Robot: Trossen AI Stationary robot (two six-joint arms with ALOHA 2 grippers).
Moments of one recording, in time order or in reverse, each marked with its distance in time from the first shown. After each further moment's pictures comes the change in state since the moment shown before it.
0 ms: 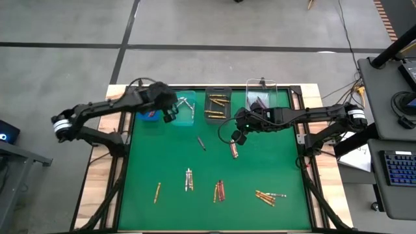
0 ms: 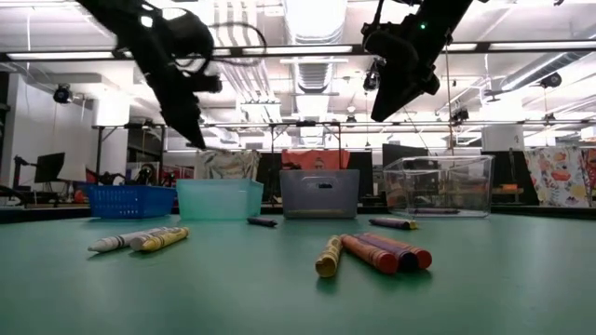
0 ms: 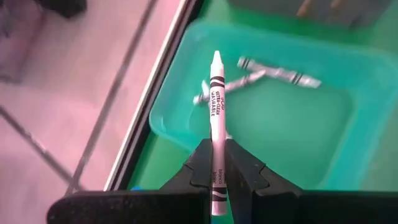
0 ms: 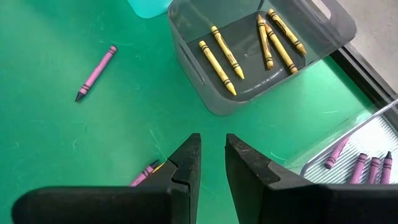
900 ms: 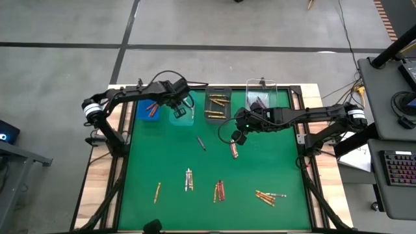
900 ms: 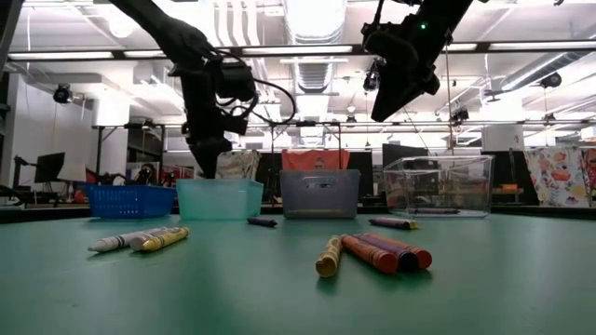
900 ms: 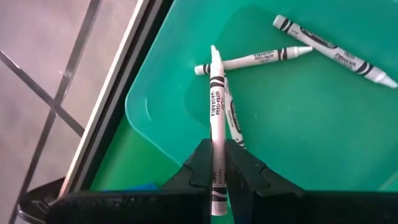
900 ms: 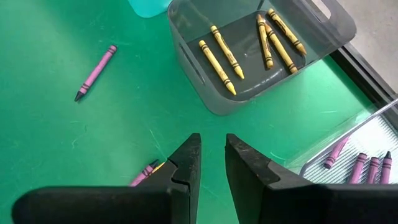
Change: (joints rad) left arm 0.064 0.403 0.267 -0.180 -0.034 -0.189; right arm 0.000 0.000 0.000 -0.002 0.000 -0.001
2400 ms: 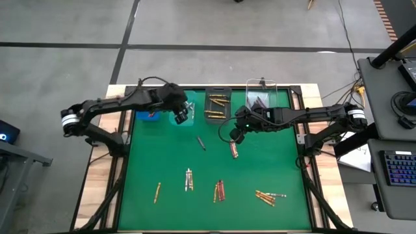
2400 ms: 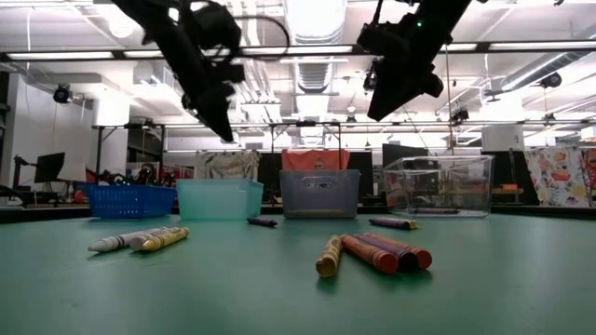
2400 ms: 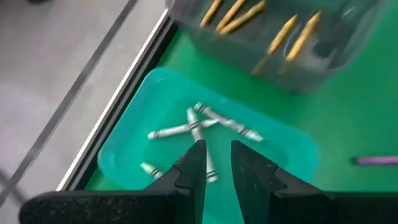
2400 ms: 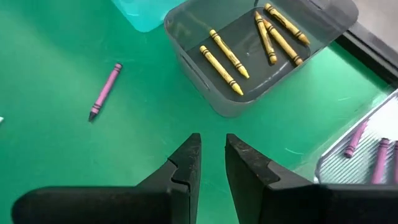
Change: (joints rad) left arm -0.155 -0.287 -0.122 0.171 0.104 -0.052; right arm 0.000 0.000 0.000 0.022 -0.006 0.134
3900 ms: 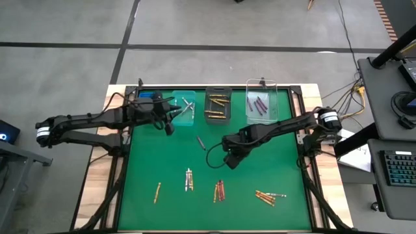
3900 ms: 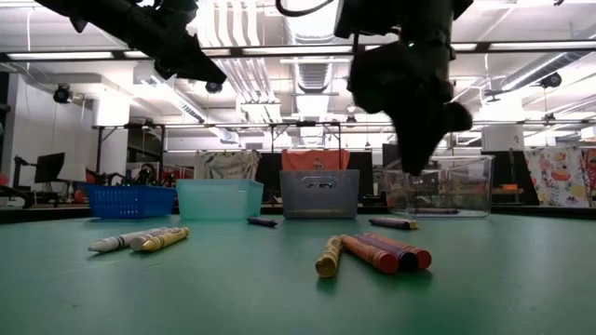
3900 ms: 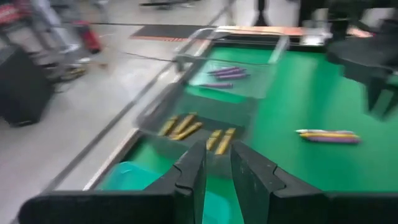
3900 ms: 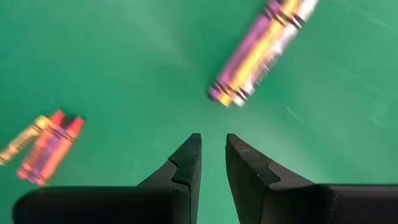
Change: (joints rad) left arm -0.188 -0.454 -0.337 0.412 0.043 -0.002; right arm 0.154 0.324 0.149 -0.242 -0.415 0.355
